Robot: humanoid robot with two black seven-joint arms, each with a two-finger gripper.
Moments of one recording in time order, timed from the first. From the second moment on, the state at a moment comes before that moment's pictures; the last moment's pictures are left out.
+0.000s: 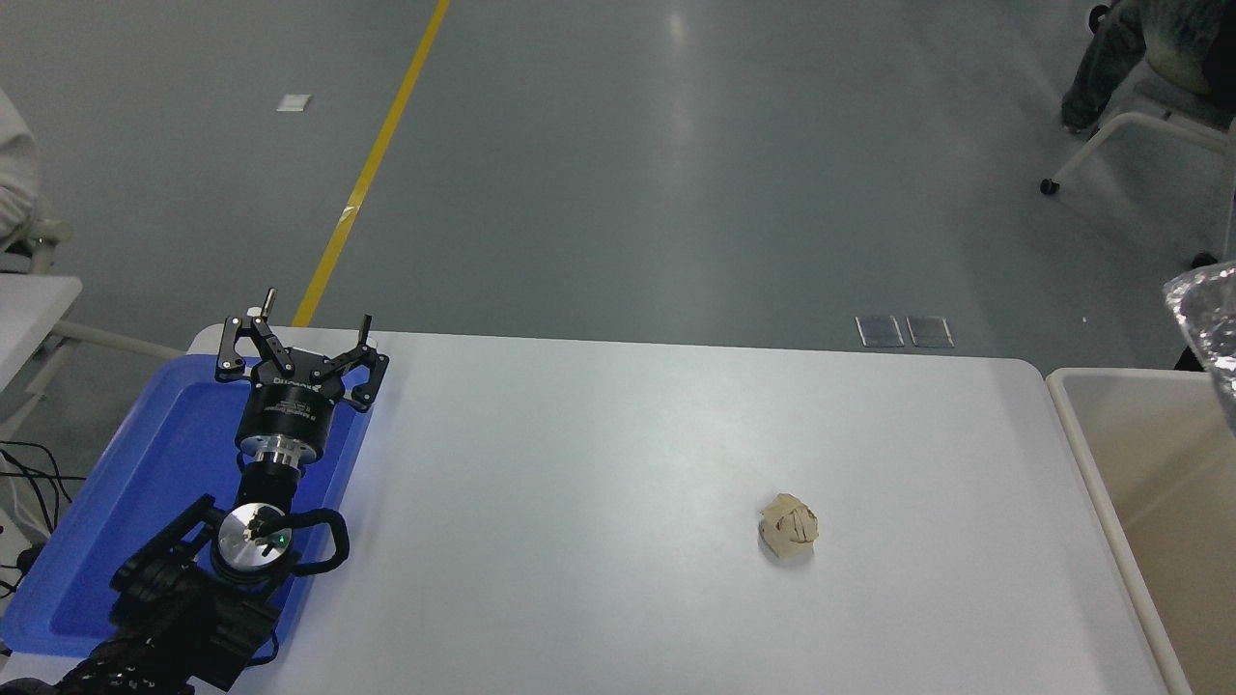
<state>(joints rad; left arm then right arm) -0.51 0.13 -1.12 -0.54 -0.09 -0.62 -0.35 2.09 -1.09 -1.30 1.04 -1.07 0.58 0.12</state>
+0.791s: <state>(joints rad) -0.51 0.13 -1.12 -0.54 -0.09 -0.62 -0.35 0.97 -0.83 -0.77 0.40 -1.11 0.11 0.14</state>
